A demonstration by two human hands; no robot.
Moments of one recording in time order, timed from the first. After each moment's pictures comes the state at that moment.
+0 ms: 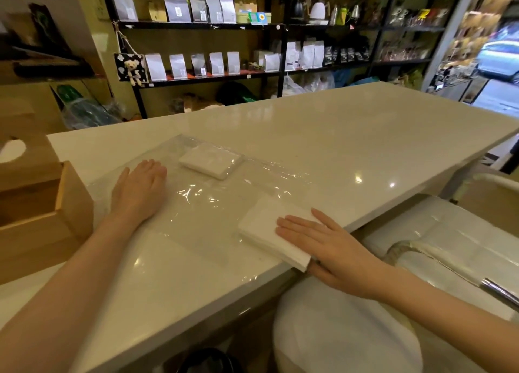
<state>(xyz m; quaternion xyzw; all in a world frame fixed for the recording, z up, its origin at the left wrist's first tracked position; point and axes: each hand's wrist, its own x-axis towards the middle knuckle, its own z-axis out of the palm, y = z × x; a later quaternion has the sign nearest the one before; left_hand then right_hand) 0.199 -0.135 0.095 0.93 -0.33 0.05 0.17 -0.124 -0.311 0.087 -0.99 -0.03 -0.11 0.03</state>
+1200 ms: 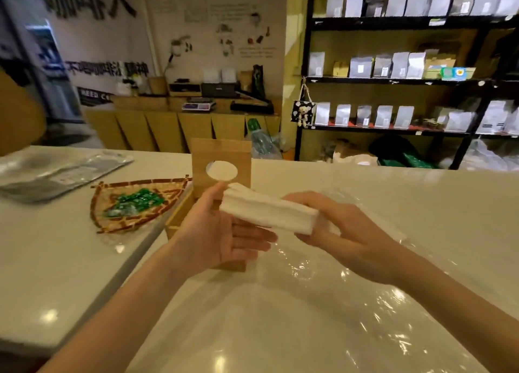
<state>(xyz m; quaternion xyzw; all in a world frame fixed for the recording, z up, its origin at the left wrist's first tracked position) 0.130 -0.009 0.189 0.59 -0.05 -0.31 0.75 0.068 -0.213 0.206 -0.87 -0.29 -0.08 0.39</state>
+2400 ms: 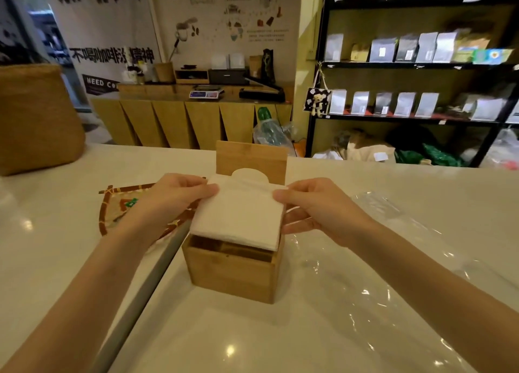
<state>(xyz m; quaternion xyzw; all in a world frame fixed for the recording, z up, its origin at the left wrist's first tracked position) 0.209 0.057 0.221 0.84 0.05 -0.06 0.53 0.183 -0.145 0.205 -0.76 -0.01 0.07 0.65</state>
